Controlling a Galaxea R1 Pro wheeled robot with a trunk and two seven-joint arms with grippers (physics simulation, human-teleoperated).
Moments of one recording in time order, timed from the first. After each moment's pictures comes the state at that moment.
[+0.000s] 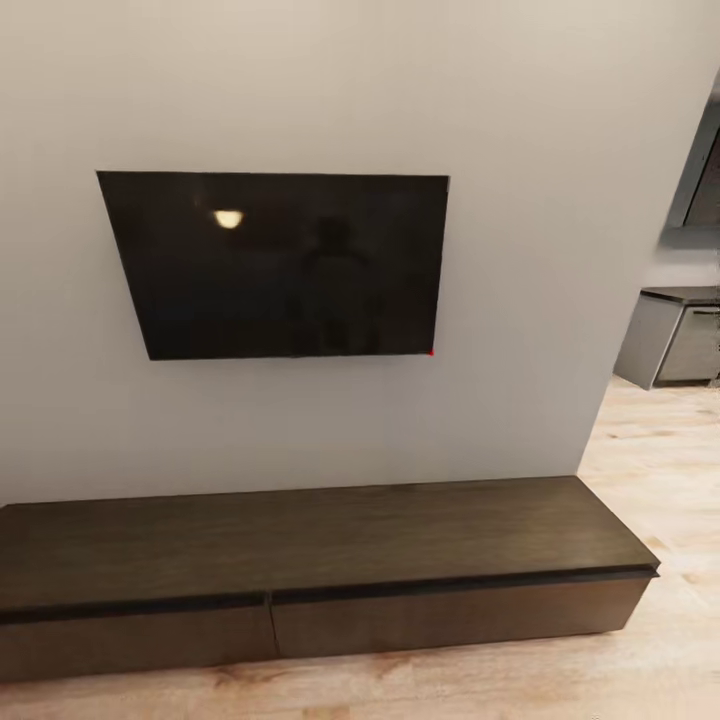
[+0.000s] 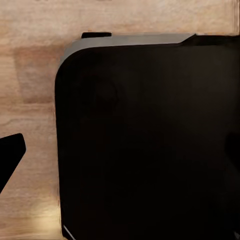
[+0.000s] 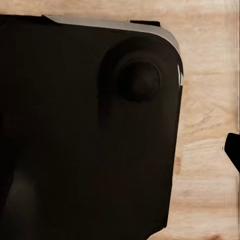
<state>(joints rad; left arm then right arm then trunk) 0.00 -0.03 0.01 -0.05 0.01 -0.08 0.02 -0.01 -0.01 0.01 -0.01 0.02 -0.08 0.04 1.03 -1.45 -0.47</state>
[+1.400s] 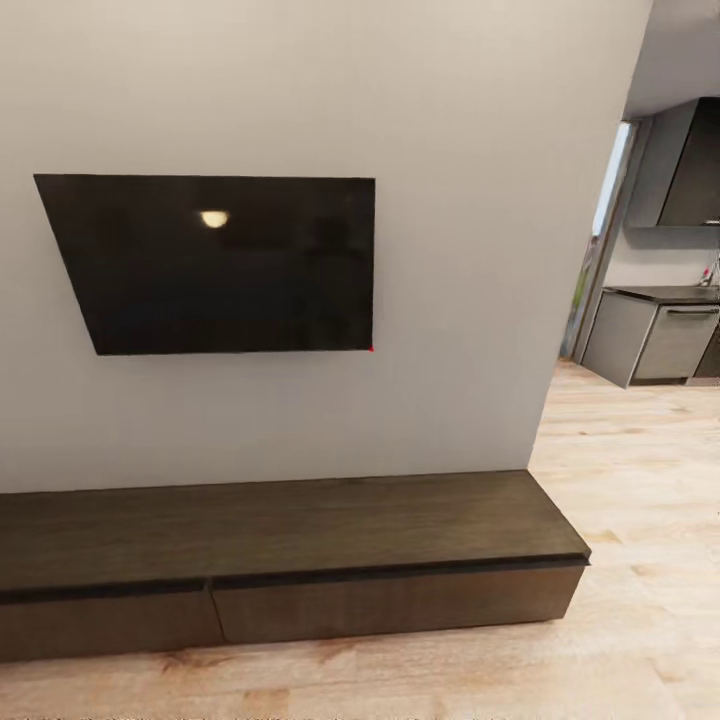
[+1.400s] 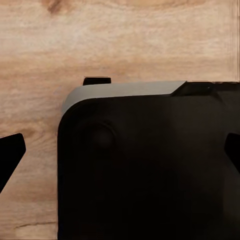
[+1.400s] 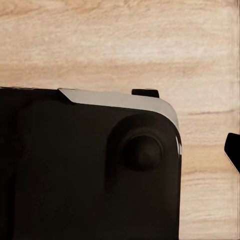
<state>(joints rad) 0.00 -0.03 0.01 -0.05 0.00 -0.24 0.02 -0.01 0.00 0.01 -0.01 0.02 -0.31 0.03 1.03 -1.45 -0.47</state>
